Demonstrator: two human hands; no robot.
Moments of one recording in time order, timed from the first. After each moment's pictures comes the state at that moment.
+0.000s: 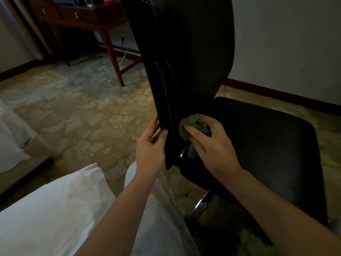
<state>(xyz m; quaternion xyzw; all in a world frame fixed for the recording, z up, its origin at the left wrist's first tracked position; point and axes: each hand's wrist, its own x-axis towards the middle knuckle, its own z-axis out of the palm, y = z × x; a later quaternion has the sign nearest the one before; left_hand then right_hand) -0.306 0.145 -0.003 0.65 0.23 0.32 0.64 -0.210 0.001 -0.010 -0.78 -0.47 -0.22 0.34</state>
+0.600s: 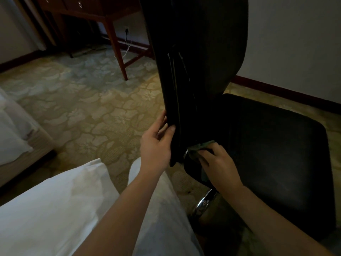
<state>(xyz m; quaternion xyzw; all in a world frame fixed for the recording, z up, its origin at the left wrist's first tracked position) -0.306 0.151 -0.003 0.66 0.22 0.32 0.64 -0.213 -0.006 -0.086 -0.84 -0.44 -0.15 0.27</state>
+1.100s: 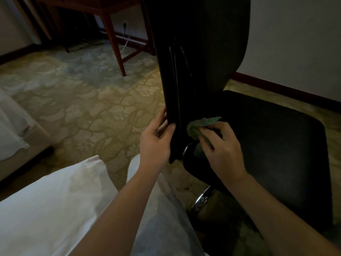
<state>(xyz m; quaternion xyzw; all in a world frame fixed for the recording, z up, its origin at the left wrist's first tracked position) -0.305 0.155 -0.009 0.66 0.21 0.32 0.65 -0.212 0.007 -0.036 -0.78 -0.44 -0.27 0.36</state>
